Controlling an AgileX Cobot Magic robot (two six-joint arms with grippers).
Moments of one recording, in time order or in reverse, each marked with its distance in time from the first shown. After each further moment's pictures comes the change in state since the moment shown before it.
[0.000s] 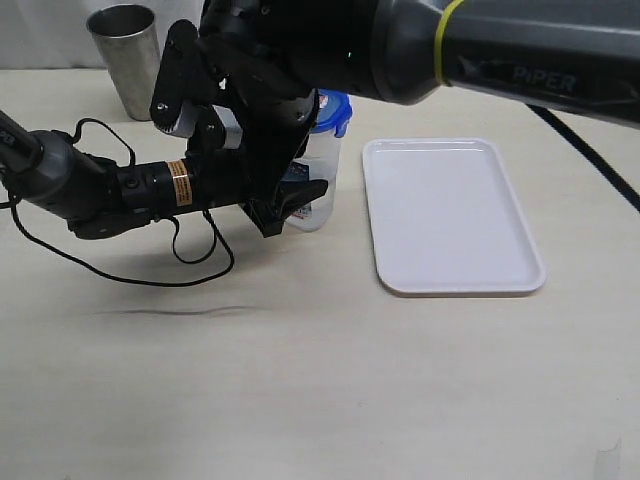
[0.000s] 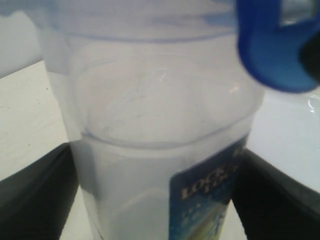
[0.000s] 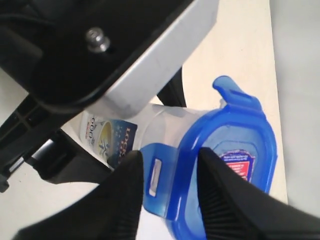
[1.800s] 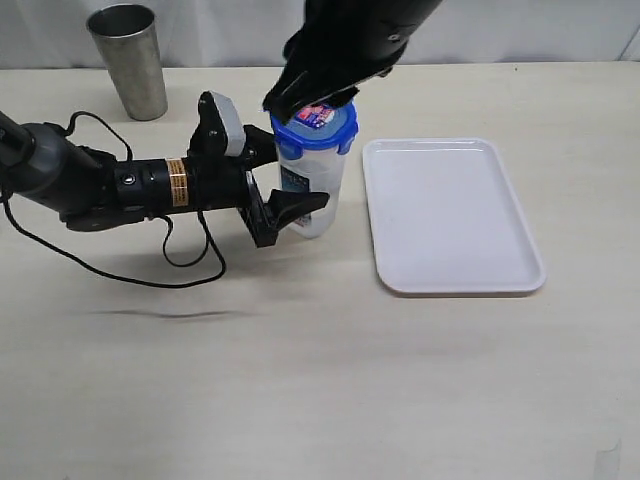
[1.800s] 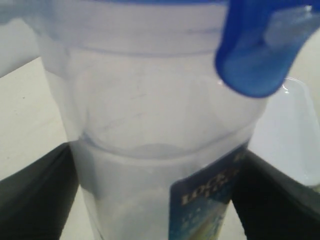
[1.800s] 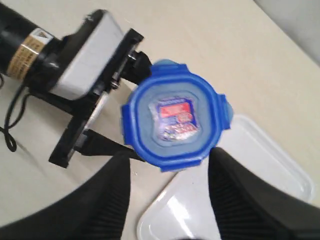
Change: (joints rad) left arm 0.006 -0.025 0.000 0.115 0.009 0.019; right arm -0.127 -0.367 0.126 0.345 -0.029 0.209
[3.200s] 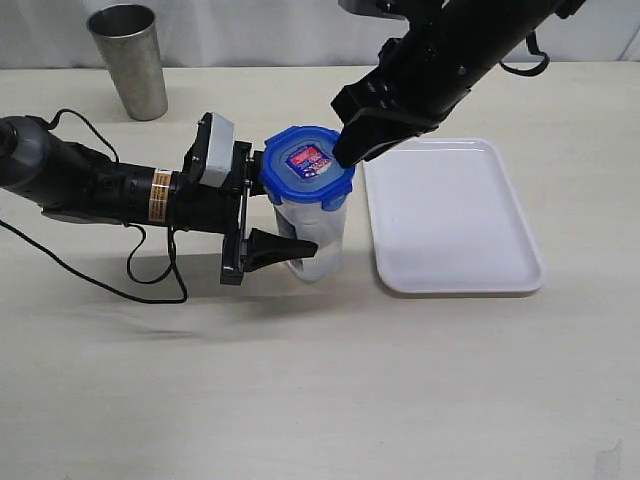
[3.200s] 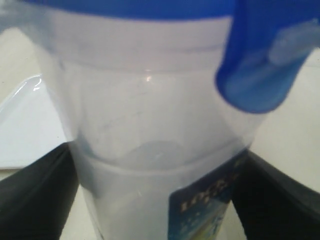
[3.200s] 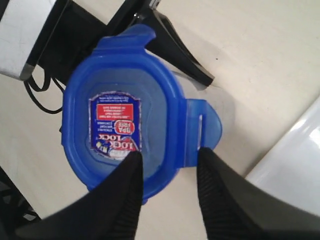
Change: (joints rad) left arm 0.037 -0.012 0.000 0.362 -0.130 -0.053; right arm -0.364 0.130 0.078 0.787 0.145 -0.455
